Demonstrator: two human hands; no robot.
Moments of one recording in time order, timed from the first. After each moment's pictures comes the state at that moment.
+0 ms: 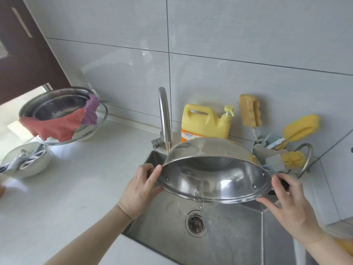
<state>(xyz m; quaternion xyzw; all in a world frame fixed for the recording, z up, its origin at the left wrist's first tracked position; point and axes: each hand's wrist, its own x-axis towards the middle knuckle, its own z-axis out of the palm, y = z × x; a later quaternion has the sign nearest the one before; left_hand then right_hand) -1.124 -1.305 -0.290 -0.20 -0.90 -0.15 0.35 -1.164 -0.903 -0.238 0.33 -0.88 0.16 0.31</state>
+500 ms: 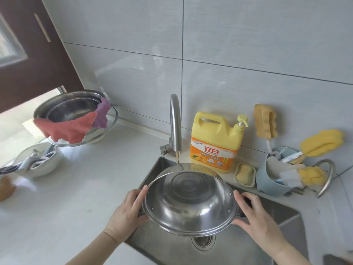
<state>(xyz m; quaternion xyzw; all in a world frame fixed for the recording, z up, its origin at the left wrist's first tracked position) -1.082 -1.357 -0.341 -0.11 -0.96 -0.19 0.19 -1.176 -0.959 -0.310 0.33 -0.92 0.21 0.05</state>
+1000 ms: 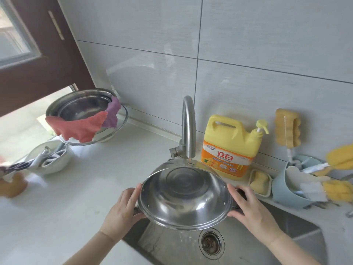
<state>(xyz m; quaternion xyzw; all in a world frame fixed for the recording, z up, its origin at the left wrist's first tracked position) -1.081 -1.391 -0.336 -0.03 -0.97 -0.19 0.18 -1.223 -1.008 -0.313 0.41 -0.88 0.22 0.08</state>
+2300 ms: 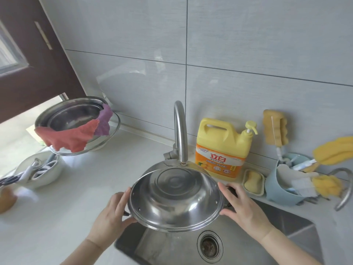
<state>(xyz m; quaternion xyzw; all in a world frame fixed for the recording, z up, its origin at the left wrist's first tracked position) -1.082 -1.409 -0.325 -0.04 -0.96 -0.19 0.19 -1.224 -1.020 -0.301 0.40 -0.89 0.21 0.09</state>
